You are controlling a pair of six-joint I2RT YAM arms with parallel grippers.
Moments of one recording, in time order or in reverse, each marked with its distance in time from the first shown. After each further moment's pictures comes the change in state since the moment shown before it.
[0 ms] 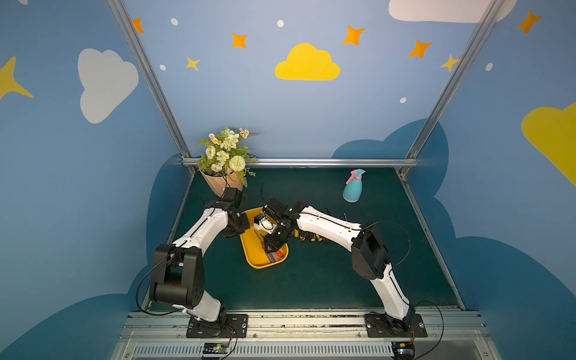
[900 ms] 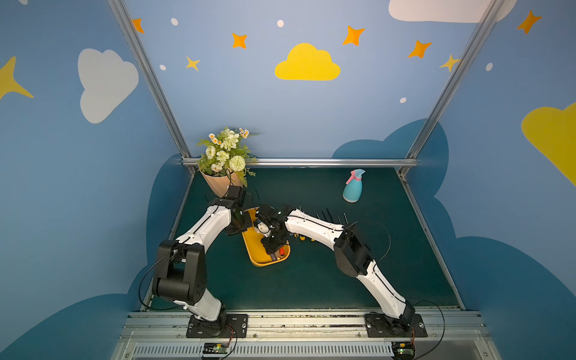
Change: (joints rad) left arm -0.028 0.035 0.037 0.000 -0.031 -0.012; right arm 0.013 0.201 0.188 -0.103 0.179 0.079
